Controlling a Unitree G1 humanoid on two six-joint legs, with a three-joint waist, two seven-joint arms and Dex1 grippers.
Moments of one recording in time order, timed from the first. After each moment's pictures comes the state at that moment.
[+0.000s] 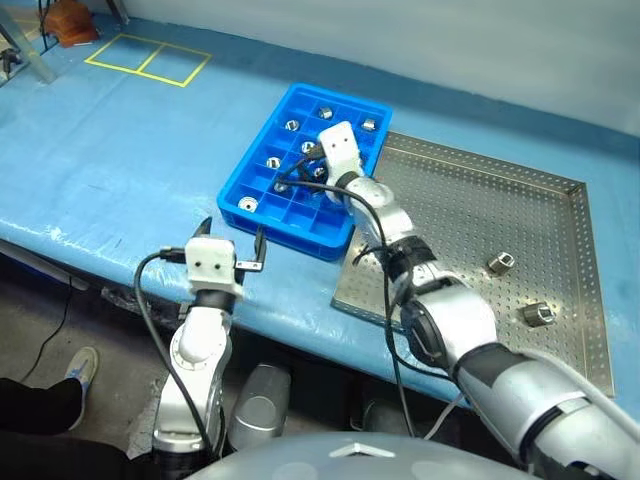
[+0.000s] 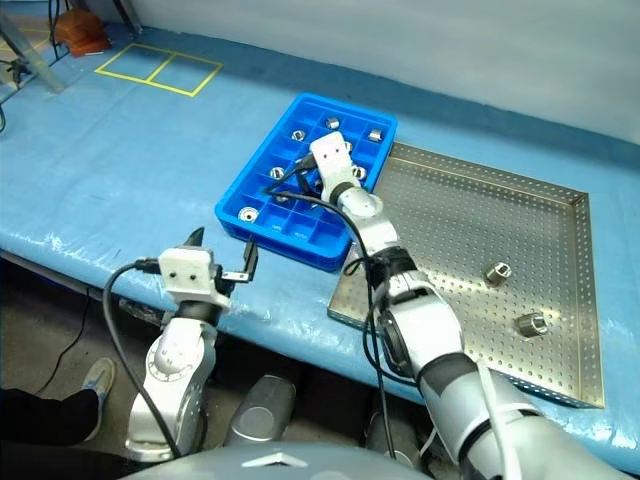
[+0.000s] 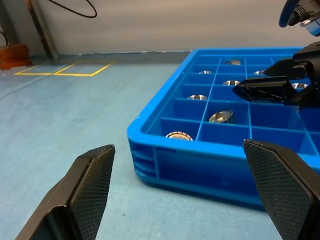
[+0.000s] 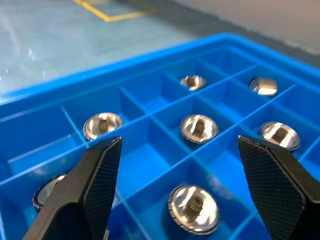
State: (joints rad) left arm 0.14 0.03 -0.13 -0.48 0.06 0.23 -0.04; right arm -0.89 -0.03 0.02 0.77 0.01 0.08 0.25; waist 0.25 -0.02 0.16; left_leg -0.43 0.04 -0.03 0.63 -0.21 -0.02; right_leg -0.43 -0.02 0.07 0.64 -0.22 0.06
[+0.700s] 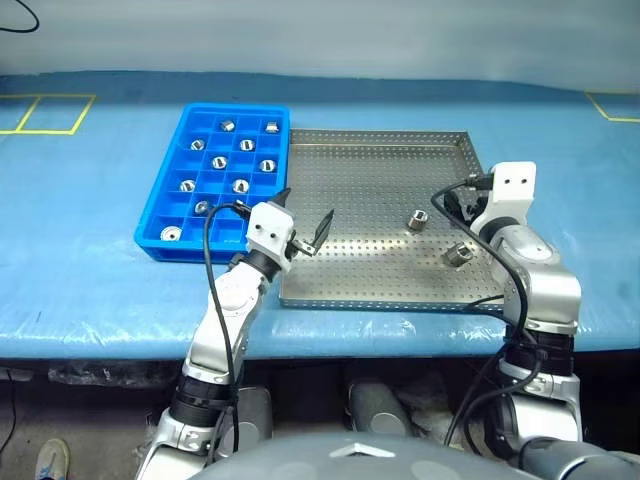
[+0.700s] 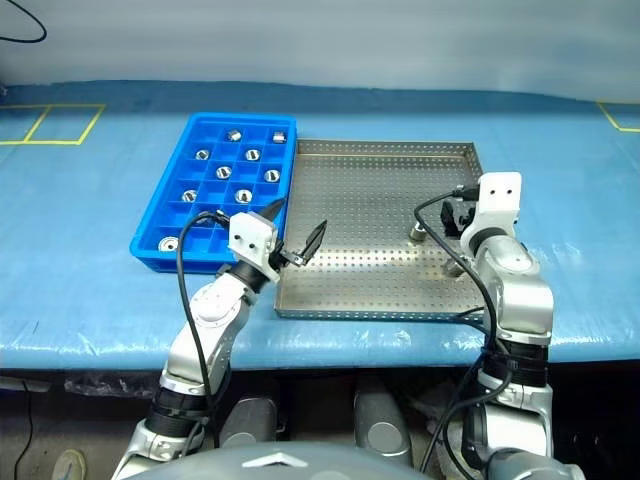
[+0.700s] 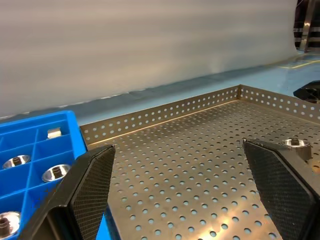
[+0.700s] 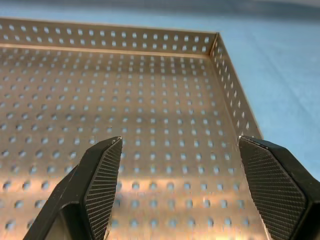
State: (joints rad) left arm -0.13 0.06 -0.22 -0.23 -0.03 0.17 -0.29; right arm -0.32 -0.32 -0.28 -0.16 0.14 0.82 0.17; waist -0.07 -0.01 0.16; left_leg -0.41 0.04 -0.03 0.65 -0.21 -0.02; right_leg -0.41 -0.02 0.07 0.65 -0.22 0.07
